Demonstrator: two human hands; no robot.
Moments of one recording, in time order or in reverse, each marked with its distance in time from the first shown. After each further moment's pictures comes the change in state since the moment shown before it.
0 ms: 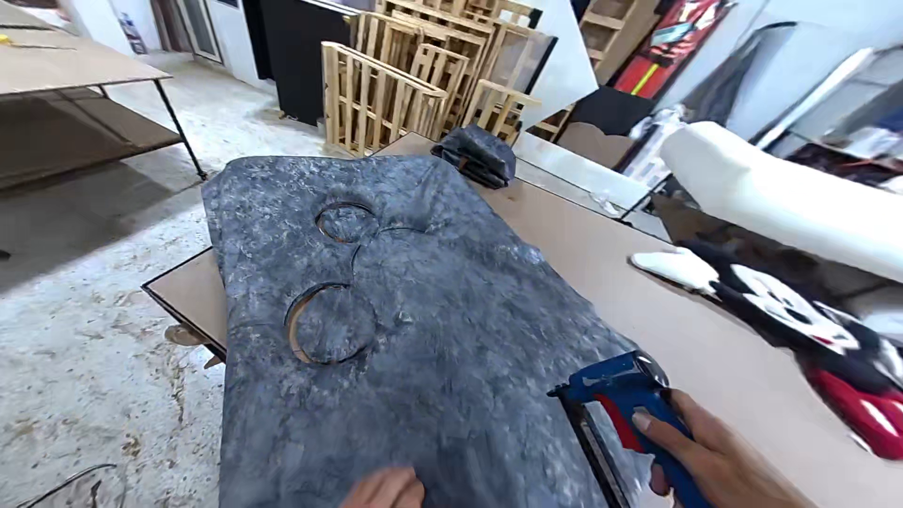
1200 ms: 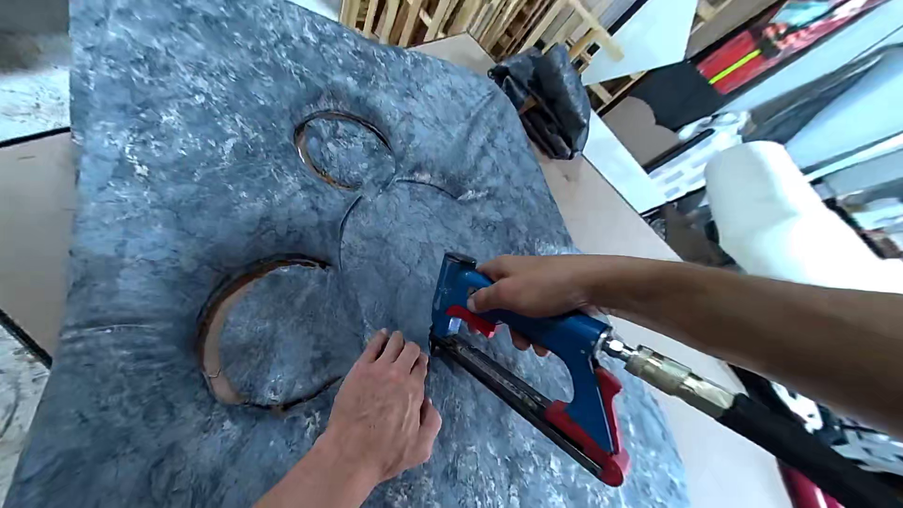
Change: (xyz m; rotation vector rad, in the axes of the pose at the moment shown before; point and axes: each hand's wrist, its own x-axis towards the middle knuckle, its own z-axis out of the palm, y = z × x) left_hand 0.222 -0.099 -0.001 0.206 -0.003 -0.098; right_hand 0.256 -0.260 0.146 -0.637 -0.740 0.209
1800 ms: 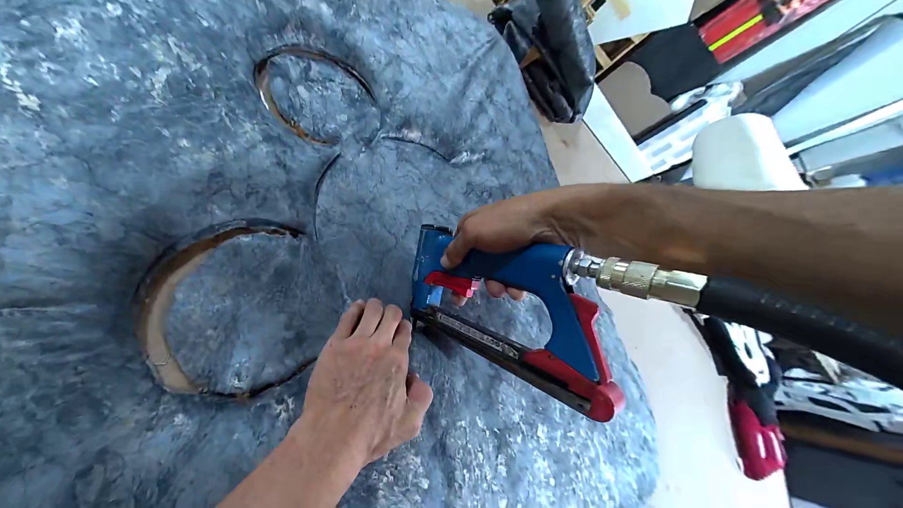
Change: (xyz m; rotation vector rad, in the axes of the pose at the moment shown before) left_hand 0.003 -0.002 0.009 0.073 0.095 -0.081; right_hand 0.040 -0.028 -0.019 -0.025 -0.140 0.131
